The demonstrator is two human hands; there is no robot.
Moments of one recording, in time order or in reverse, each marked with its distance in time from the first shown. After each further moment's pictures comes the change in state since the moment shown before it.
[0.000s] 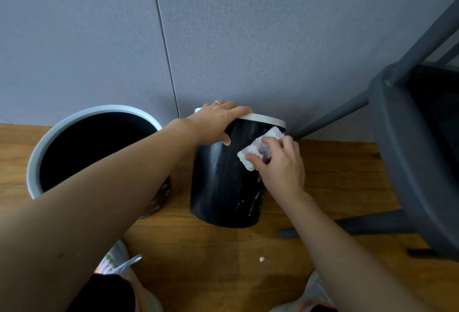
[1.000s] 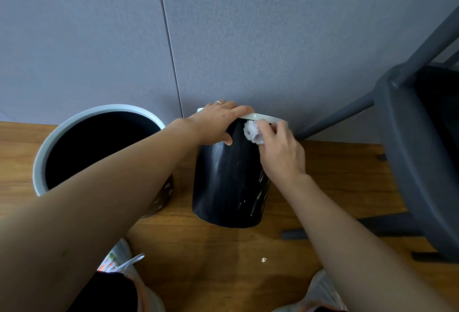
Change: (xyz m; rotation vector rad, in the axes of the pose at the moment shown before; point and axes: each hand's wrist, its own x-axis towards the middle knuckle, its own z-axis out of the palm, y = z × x) left_hand -0.004 -0.003 -0.001 -0.034 0.009 -0.002; right_hand 0.029 -0.014 -0.005 -0.287 0.035 -0.229
